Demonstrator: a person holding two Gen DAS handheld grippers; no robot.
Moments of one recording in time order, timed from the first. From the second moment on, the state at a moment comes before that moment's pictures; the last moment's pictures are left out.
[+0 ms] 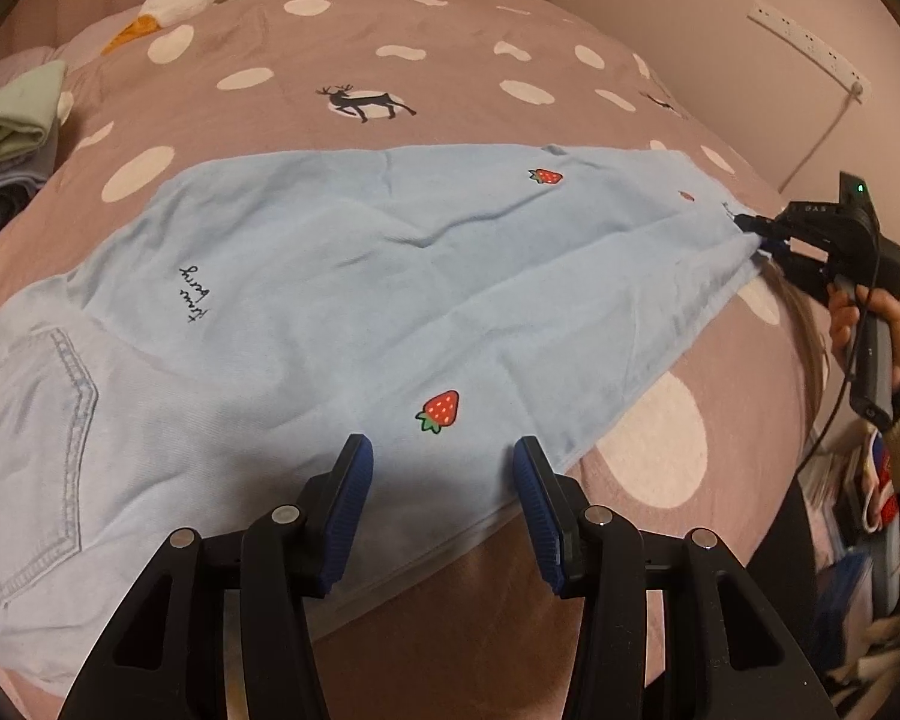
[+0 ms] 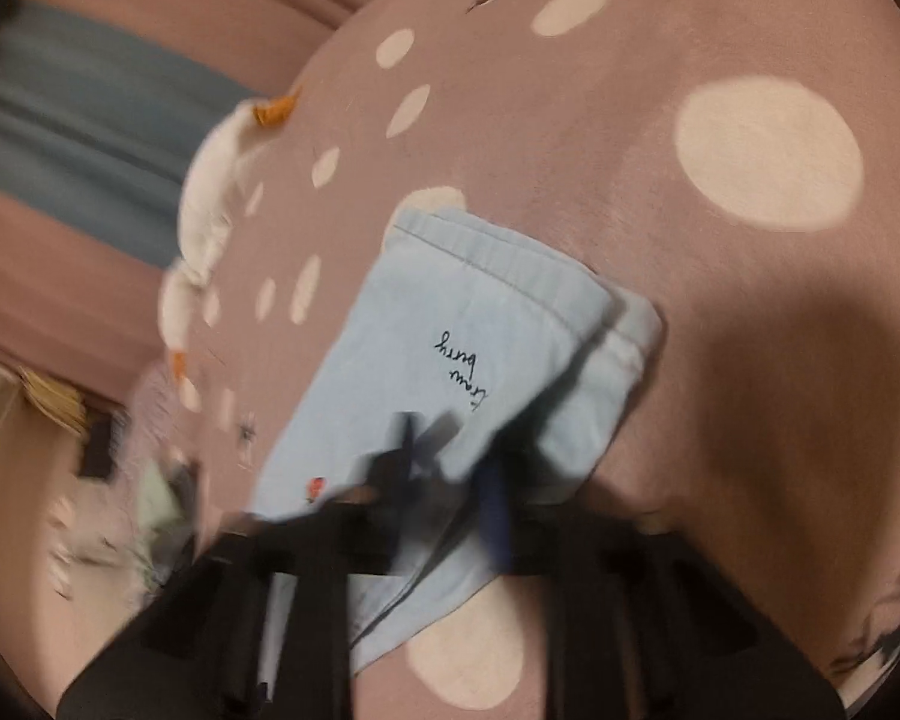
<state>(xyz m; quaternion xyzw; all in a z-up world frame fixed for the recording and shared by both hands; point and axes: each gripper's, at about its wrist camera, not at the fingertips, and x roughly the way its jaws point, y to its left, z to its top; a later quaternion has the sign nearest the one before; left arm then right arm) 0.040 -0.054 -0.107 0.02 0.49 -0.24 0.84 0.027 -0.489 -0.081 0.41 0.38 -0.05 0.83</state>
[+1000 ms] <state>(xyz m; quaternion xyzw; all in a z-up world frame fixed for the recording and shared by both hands) 0.018 0.130 -0.104 -0.18 0.47 -0.04 0.86 0.023 -0.273 -0.094 0.01 0.52 0.16 0.84</state>
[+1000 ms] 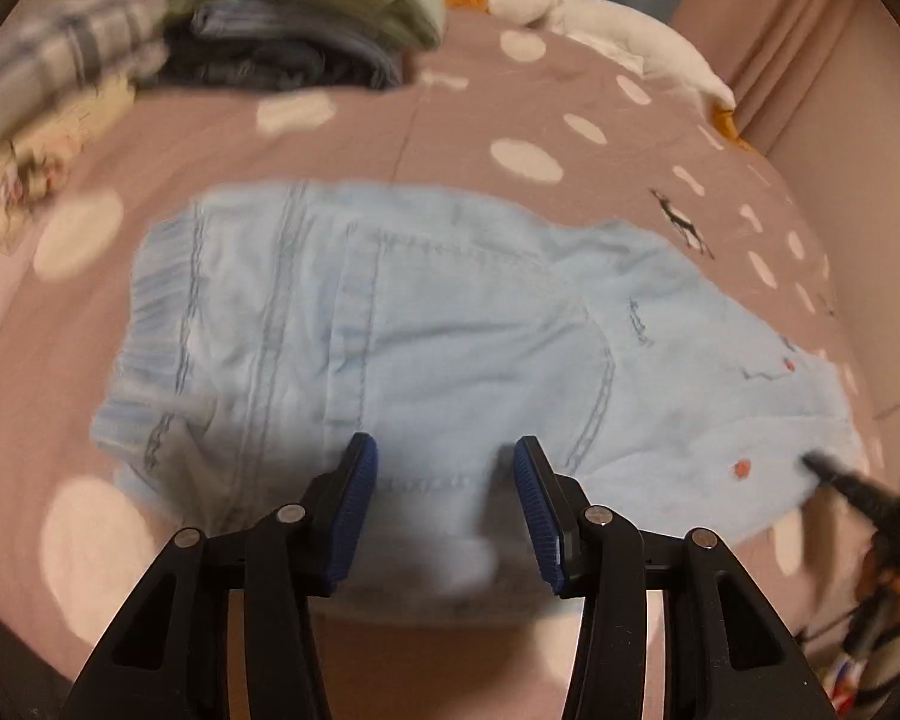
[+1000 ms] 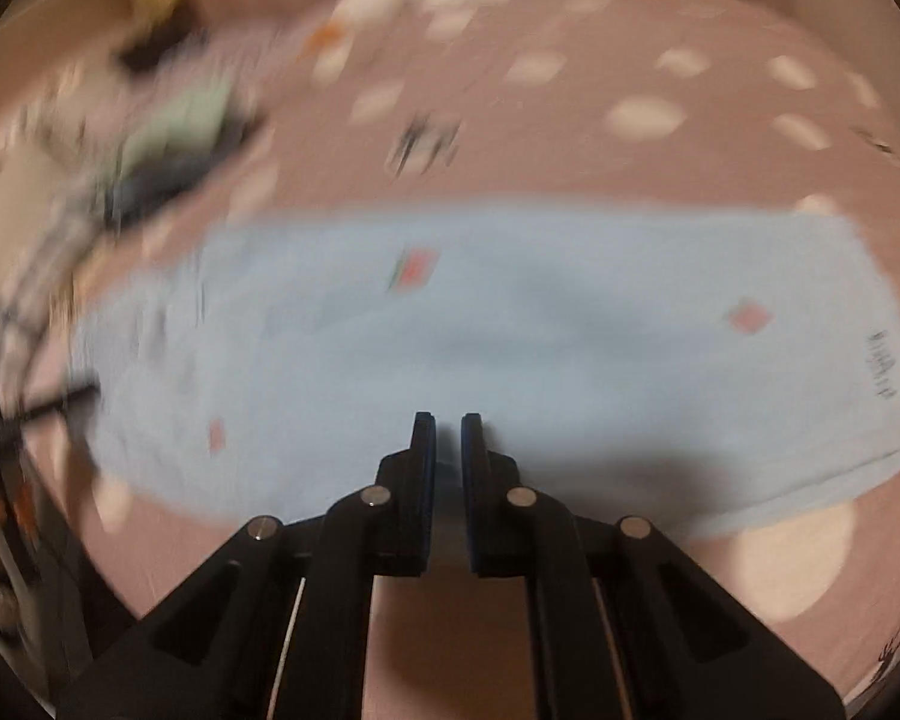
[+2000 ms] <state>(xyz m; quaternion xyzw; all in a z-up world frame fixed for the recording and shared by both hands) 0.052 0.119 -0.108 -0.09 0.45 -0.04 0.89 0.171 -0.092 -0.084 0.07 0.51 0.21 0.83</state>
